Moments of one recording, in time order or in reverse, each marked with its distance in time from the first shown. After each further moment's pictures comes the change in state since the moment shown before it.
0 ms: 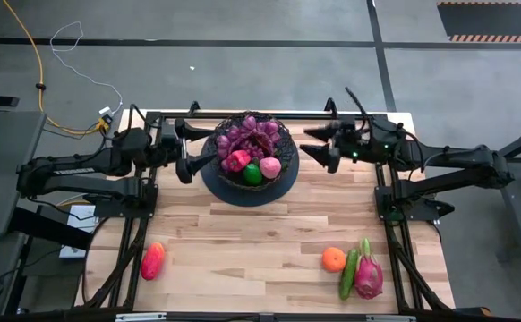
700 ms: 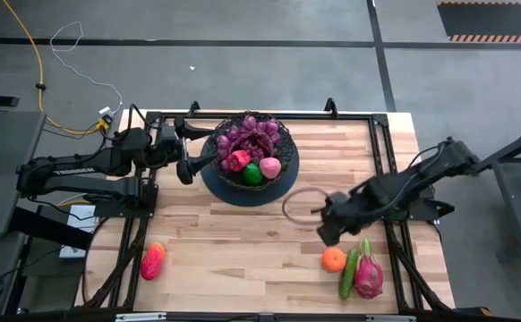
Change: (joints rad) left arm 0.000 0.000 0.000 -0.001 0.003 0.062; right arm 0.549 0.450 0.466 -1.311 -0.264 1.031
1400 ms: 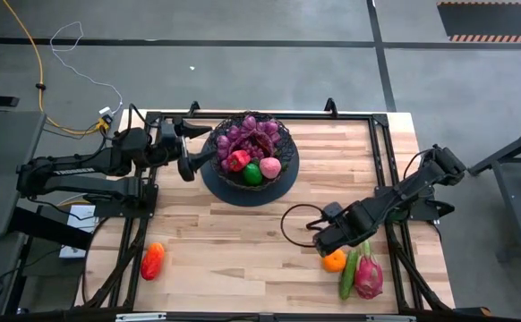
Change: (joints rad) left arm 0.000 0.001 0.000 0.000 -0.064 -0.021; right arm 0.090 0.167 -0.035 -0.031 0.122 0.073
